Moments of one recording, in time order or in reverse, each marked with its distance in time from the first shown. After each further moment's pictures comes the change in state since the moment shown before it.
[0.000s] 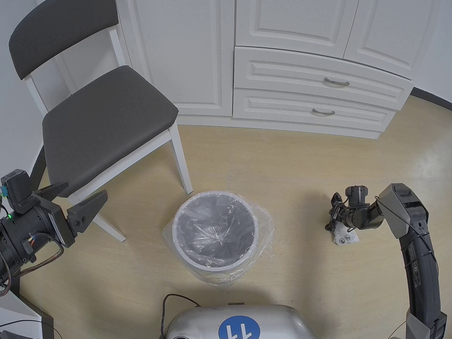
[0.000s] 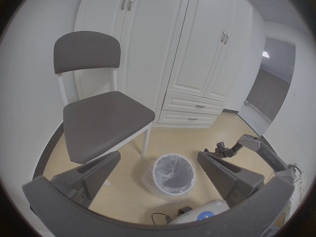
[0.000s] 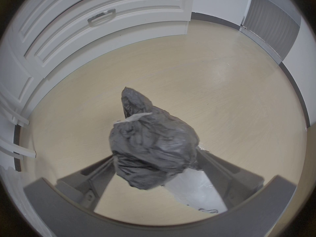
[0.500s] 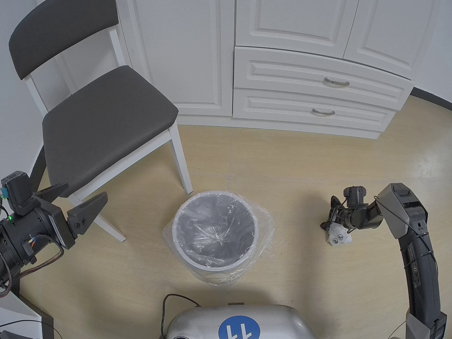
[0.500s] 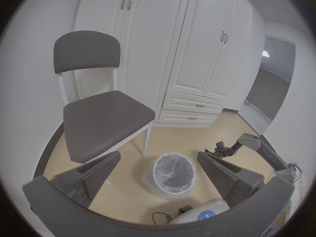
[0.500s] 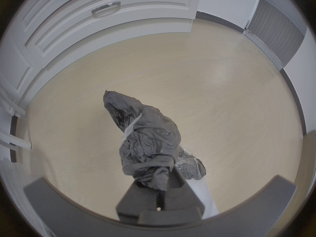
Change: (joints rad) left arm 0.000 -0.002 0.006 0.000 0.000 0.003; right arm 0.011 0.000 -0.009 0.049 -0.020 -0.049
